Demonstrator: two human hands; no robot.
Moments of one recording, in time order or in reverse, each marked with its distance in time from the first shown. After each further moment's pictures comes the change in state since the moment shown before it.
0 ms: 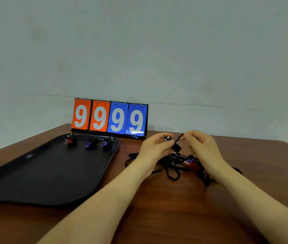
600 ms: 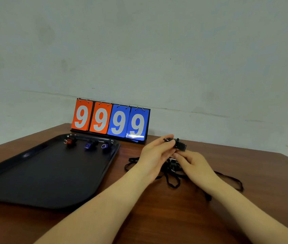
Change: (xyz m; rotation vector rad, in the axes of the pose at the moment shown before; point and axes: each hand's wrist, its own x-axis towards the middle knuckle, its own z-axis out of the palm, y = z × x) left_hand -0.001 0.005 0.002 -0.418 -0.002 -0.050; right_hand -0.009 0.010 0.016 -0.397 -0.240 -0.147
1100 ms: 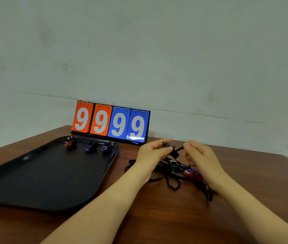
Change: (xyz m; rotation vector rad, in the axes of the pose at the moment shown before) left_hand 0.002 0.004 -0.010 0.458 0.060 0.100; right_hand 0.001 -0.011 -0.019 0.379 0.111 0.064
